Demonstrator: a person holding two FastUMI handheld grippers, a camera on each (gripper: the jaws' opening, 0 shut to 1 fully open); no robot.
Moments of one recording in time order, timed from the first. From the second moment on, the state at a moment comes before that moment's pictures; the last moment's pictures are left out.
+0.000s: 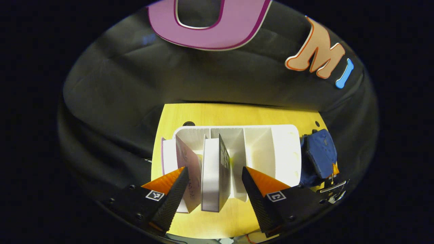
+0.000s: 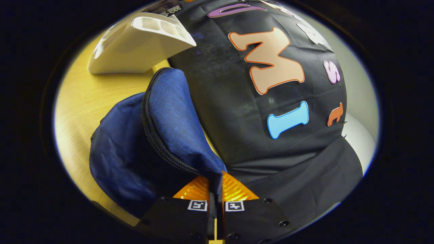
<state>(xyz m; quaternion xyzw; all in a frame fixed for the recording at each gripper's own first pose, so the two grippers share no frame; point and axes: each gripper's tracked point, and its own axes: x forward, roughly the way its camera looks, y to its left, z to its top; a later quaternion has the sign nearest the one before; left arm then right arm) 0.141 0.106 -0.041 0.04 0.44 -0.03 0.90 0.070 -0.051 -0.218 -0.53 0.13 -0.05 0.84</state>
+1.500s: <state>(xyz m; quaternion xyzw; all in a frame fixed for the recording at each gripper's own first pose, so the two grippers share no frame) 0.123 0.072 -0.067 -0.01 0.58 0.01 0.81 0.059 -0.055 -0.209 -0.52 0.12 -0.06 0.84</state>
